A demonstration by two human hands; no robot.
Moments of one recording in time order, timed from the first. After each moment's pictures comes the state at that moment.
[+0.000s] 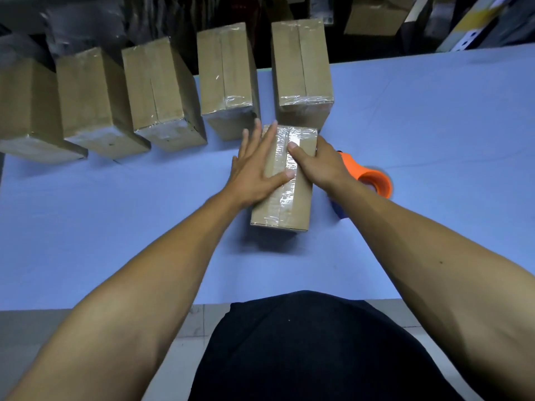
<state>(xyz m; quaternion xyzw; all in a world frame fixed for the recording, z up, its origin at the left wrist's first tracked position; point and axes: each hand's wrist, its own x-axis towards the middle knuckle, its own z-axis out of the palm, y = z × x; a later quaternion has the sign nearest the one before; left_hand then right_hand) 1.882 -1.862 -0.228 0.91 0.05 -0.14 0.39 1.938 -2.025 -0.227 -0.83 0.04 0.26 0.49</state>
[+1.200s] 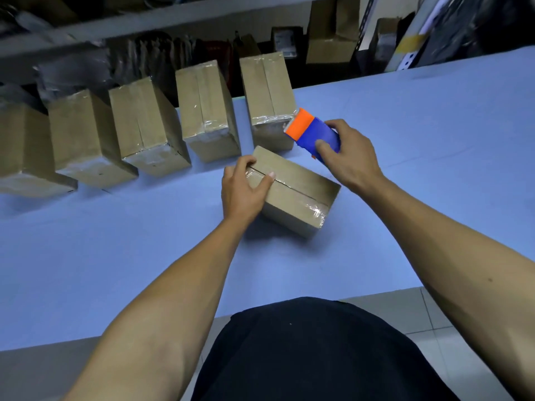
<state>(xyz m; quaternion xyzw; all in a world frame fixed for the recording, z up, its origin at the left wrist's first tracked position) 1.862 -1.908 -0.221 0.88 0.20 0.03 0.42 1.936 -2.109 -0.163 -0.93 -0.04 0.07 0.36</state>
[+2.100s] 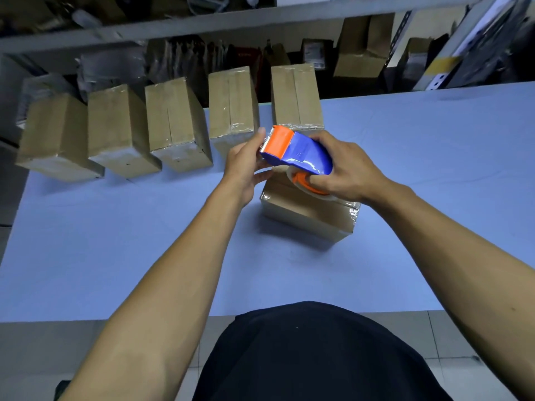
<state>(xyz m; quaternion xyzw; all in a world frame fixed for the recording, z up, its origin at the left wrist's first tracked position) 1.899 -1.881 -0.151 0.60 0.34 -0.07 0.72 1.932 -2.079 -0.134 -0.89 -0.26 0.14 0.34</state>
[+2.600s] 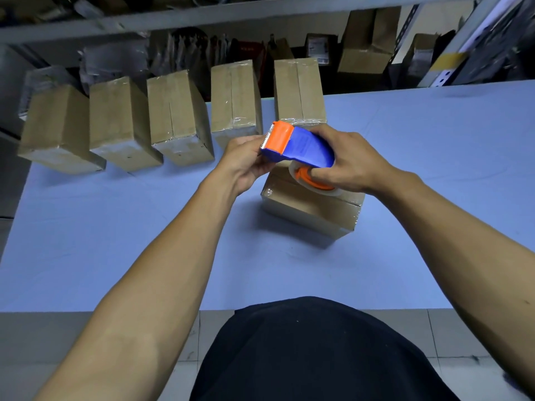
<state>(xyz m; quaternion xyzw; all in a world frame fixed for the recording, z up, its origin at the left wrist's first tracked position) 1.904 -1.874 -0.150 0.56 0.33 -0.09 0.76 1.939 -2.078 -0.126 -0.89 -0.31 0.13 0.31</state>
